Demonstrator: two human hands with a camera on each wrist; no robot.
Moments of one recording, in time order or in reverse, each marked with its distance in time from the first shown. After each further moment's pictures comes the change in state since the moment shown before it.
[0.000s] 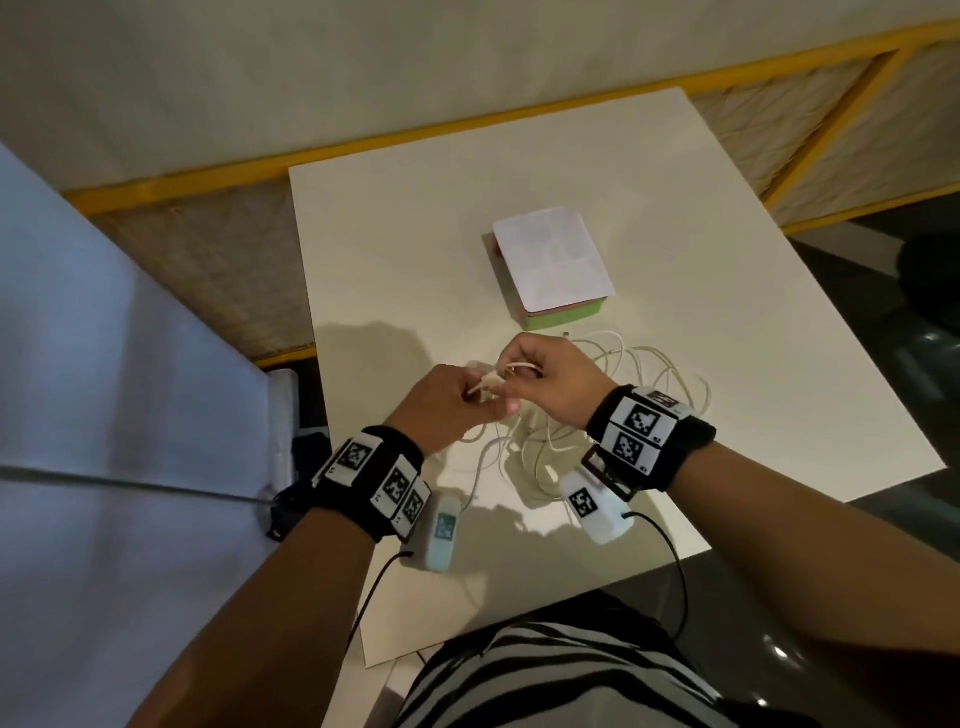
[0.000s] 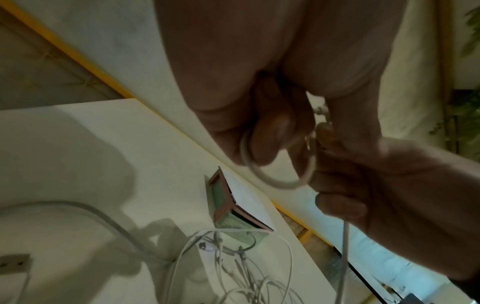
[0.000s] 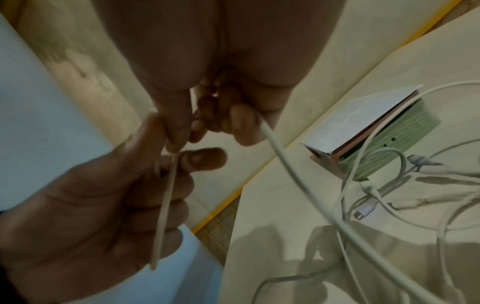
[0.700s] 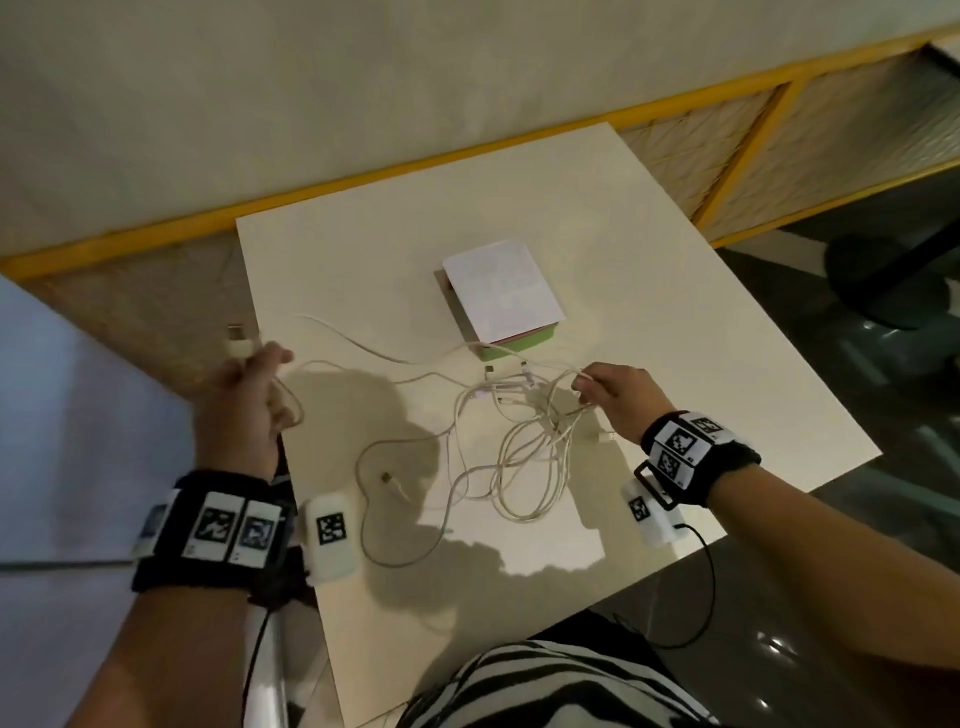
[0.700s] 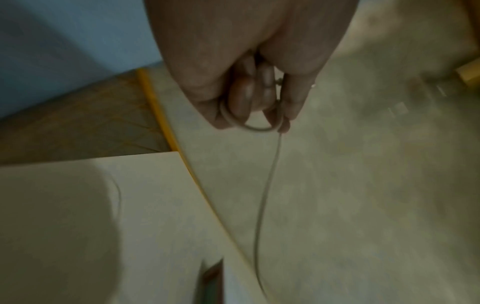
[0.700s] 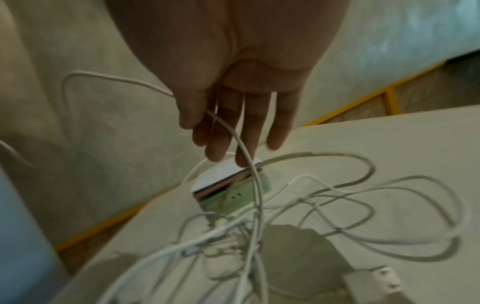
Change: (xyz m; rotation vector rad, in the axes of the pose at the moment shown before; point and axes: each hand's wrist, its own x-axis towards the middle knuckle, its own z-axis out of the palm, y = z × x) left_hand -0.002 -0.022 -0.093 -0.583 0.727 0.040; right_hand -0.037 0.083 -0.077 -0.322 0.242 0.282
